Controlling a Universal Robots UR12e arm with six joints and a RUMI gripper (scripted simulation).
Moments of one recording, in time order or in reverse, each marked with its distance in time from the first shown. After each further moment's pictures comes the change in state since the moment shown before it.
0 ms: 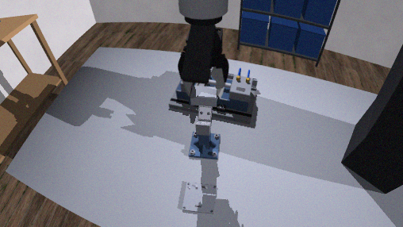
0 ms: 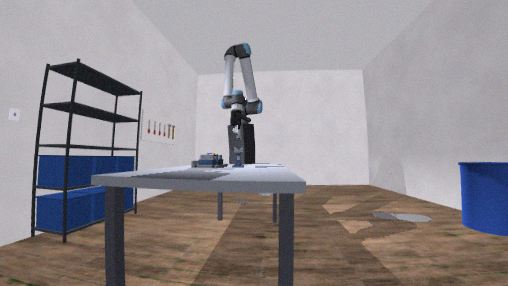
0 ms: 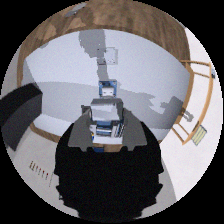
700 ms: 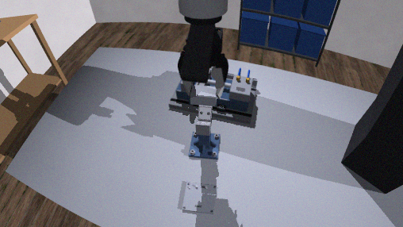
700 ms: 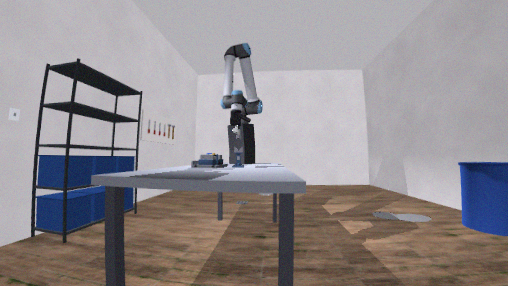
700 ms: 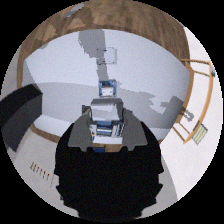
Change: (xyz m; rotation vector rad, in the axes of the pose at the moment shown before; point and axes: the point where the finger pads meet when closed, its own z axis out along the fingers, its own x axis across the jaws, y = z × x) arm 0.001 0.002 0.000 0.000 0.000 0.015
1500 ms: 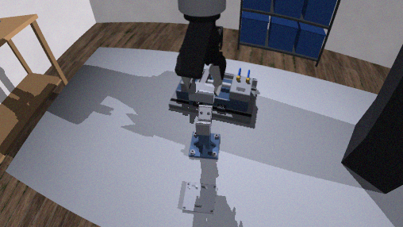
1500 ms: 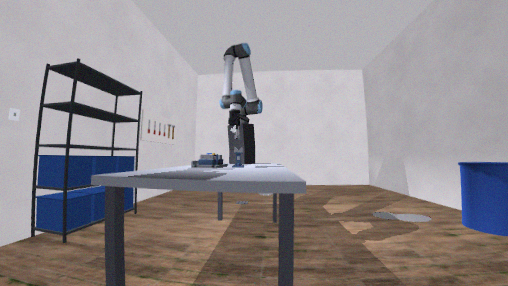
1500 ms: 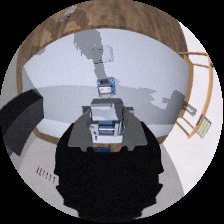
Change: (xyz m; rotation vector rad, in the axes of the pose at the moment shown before) arm 0.005 0.010 0.000 0.000 0.000 0.082
